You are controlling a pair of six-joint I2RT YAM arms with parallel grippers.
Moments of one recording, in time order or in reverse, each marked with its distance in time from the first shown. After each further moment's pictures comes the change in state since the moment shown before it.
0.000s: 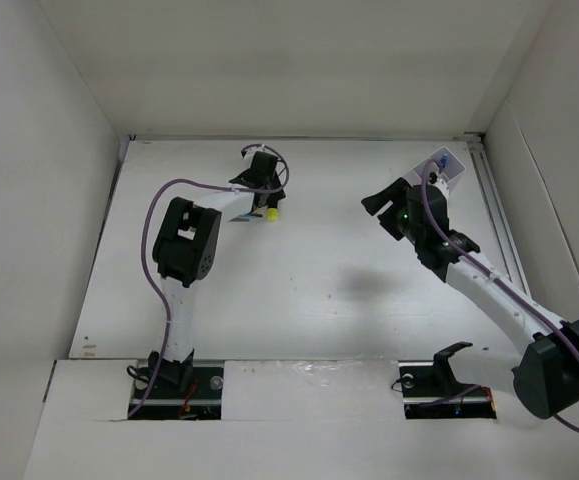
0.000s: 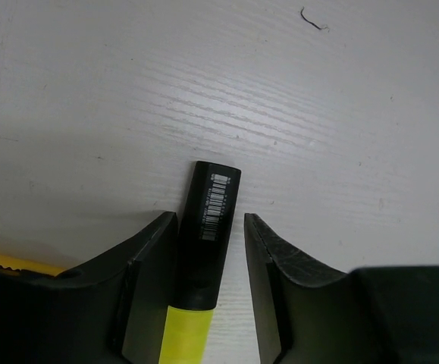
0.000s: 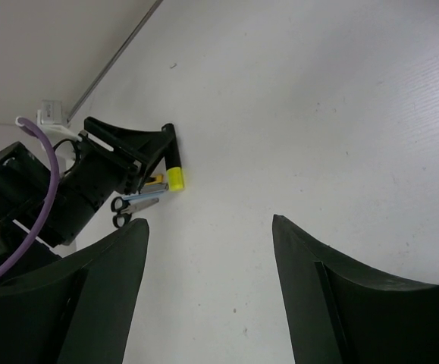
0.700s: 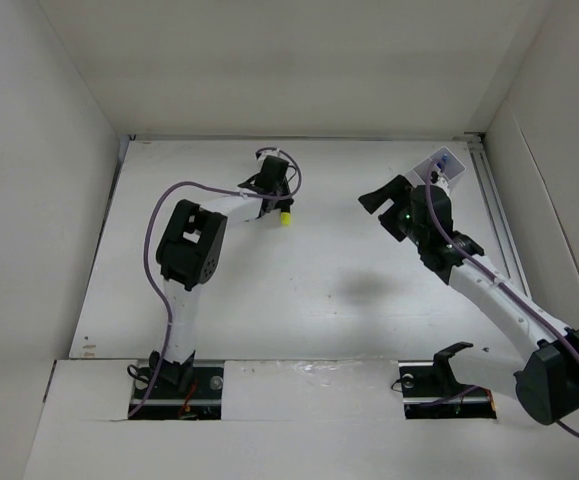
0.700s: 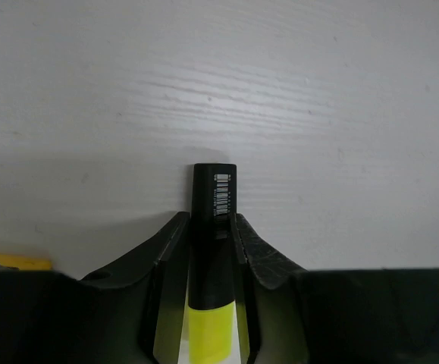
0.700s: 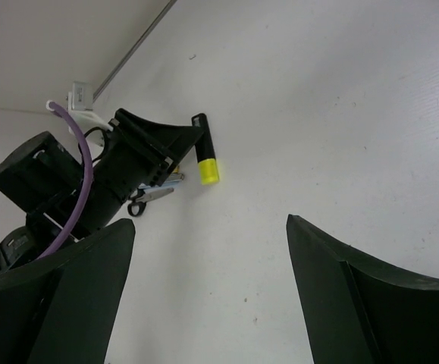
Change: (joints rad) left arm -0.062 -0.005 -0.011 0.025 -0.005 0.069; right arm -0.004 -0.032 0.000 0.000 -0.048 0.000
